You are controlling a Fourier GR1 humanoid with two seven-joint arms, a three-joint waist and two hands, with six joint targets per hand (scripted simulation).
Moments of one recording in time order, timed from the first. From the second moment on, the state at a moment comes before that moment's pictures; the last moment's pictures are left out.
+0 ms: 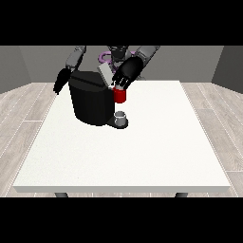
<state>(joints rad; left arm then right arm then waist) -1.28 0.45 0.13 -0.64 -0.76 -0.40 -0.10 -0.47 -0.08 -0.07 -1.24 0.16 -0.19 -0.01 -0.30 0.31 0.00</state>
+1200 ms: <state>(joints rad) -1.29 0.49 0.11 -0.62 -0.83 -0.28 -0.21 -0.49 -0.08 -0.05 -1.28 0.17 -0.19 0.01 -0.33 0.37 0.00</state>
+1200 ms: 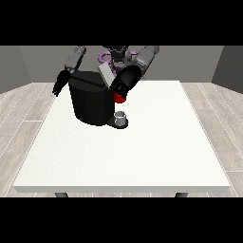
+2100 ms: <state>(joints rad) -1.30 0.53 0.08 -0.63 -0.91 -0.20 -0.28 -0.52 -0.10 -0.05 -1.28 0.20 -0.21 0.04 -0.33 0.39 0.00</state>
